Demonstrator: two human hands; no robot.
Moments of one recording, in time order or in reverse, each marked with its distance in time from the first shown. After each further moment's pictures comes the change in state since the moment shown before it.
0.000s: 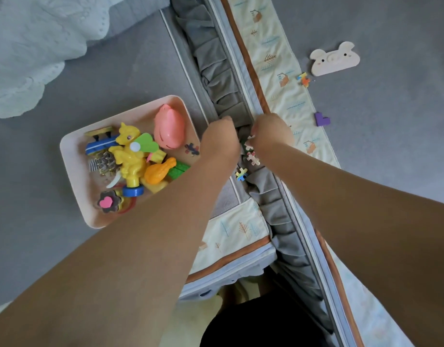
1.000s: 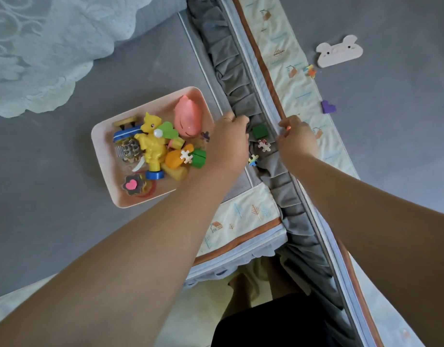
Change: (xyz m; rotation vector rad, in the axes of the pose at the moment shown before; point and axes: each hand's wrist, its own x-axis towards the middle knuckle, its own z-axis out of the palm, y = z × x) left_hand -0.064 -0.032 -0.019 -0.062 0.194 0.260; right_hand -0.067 0.025 0.005 0.364 0.151 0.119
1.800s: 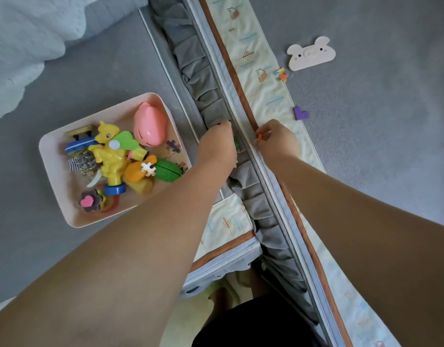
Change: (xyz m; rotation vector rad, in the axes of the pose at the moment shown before) left_hand 0.045 0.042 0.052 0.045 -0.238 -0.232; right_hand 0.042 0.033 -0.011 0.106 -0.107 -0.014
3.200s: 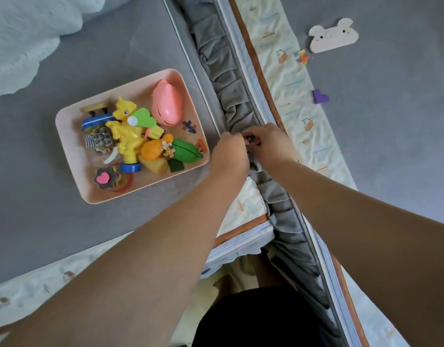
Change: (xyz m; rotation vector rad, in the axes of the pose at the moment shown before) left_hand -0.049 -0.029 0.012 0.033 -0.041 0.007; right_hand -0.042 -0.013 0.041 -0.233 -0.127 -0.225
